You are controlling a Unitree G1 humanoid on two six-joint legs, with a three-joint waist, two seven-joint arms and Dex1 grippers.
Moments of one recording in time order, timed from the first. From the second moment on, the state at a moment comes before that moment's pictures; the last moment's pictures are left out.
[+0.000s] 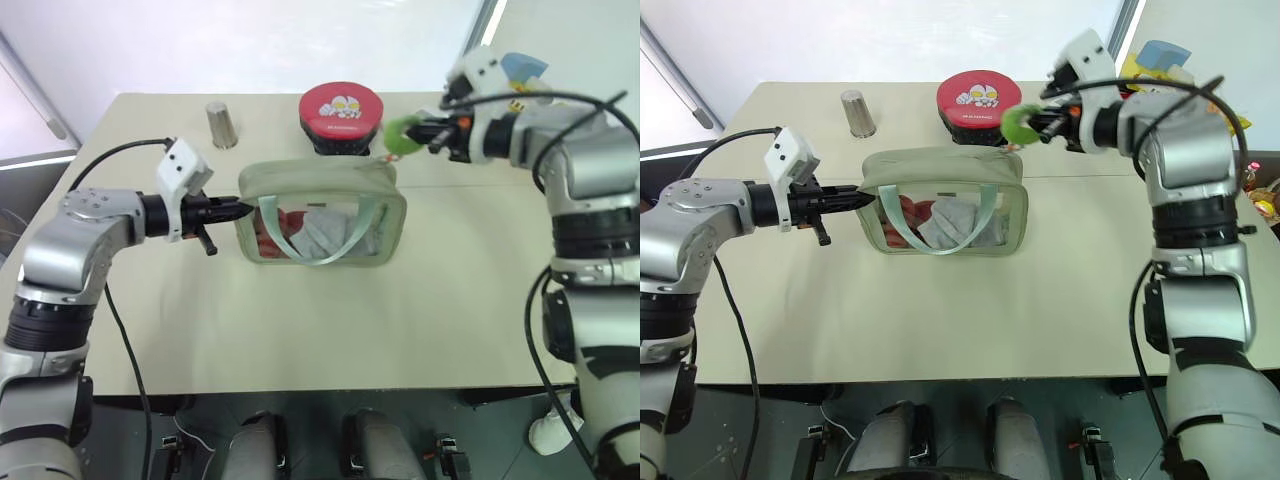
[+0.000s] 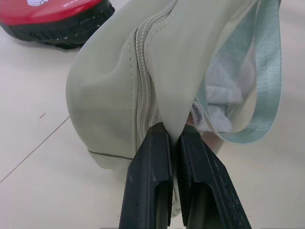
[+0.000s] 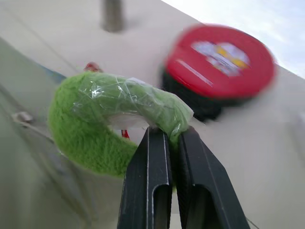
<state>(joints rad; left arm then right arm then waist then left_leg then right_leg) -0.67 0.80 0.00 -0.07 -0.42 0.73 -0.96 -1.07 -0.71 0.04 0.25 0.15 0.85 0.81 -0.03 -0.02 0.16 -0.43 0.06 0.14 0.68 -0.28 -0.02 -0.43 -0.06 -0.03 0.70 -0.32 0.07</state>
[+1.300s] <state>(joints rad) -0.66 0.92 0.07 -0.05 -0.45 0.77 -0.97 -0.89 -0.91 0.02 0.20 0.29 0.71 1.14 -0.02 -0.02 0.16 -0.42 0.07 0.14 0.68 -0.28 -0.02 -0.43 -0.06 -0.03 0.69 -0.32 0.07</state>
